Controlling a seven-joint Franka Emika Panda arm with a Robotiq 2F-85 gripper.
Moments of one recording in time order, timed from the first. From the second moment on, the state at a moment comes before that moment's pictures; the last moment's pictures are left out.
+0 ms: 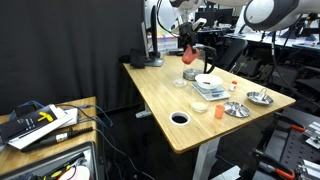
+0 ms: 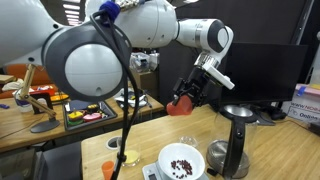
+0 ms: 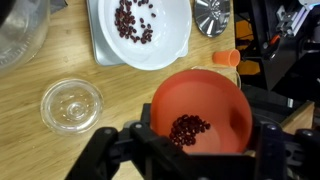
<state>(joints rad) -0.20 1.24 0.09 -0.36 0.03 1.04 -1.22</state>
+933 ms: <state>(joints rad) -0.22 1.24 0.04 -0.37 -0.06 1.02 -1.53</state>
